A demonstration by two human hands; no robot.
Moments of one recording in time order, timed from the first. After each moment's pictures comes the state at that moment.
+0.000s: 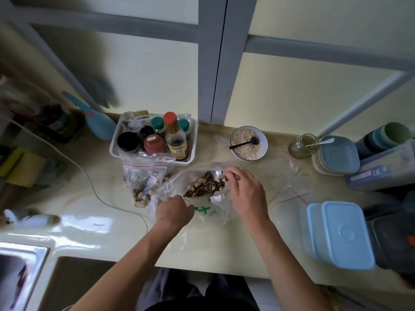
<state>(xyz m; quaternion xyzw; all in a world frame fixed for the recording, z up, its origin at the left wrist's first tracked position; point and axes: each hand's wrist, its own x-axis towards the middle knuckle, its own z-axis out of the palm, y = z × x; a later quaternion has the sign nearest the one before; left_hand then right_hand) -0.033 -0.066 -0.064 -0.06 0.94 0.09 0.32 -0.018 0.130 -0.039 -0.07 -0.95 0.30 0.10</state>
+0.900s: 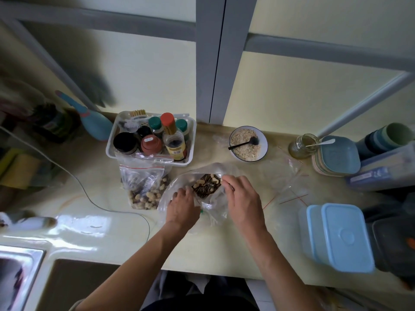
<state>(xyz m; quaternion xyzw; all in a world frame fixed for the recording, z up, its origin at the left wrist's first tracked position) -0.035 -0.047 -0.106 0.03 0.96 0.14 0.26 -0.005 0.121 -0.041 -0.05 -0.95 0.28 0.12</state>
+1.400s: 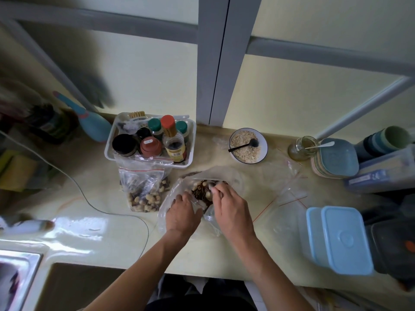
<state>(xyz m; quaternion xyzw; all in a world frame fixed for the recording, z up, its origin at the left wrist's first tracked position) -0.025 -0.048 -0.116 -0.02 0.96 0.19 0.23 -0.006 0.092 -0.039 0.01 -0.96 0.26 0.13</state>
